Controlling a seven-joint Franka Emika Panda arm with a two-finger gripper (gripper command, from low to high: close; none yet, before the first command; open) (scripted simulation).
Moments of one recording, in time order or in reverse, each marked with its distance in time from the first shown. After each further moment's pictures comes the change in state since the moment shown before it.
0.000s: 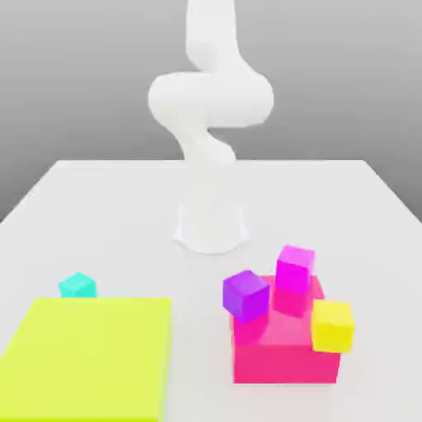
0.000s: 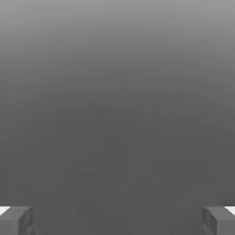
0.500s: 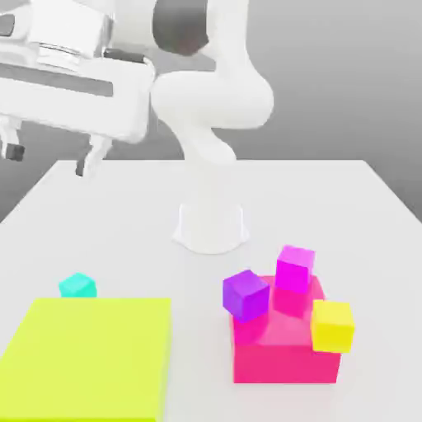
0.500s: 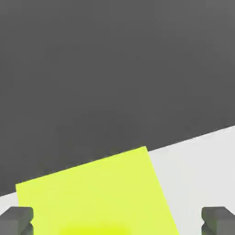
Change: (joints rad) arm -0.267 0.370 -0.143 -0.273 -0.181 0.260 0.035
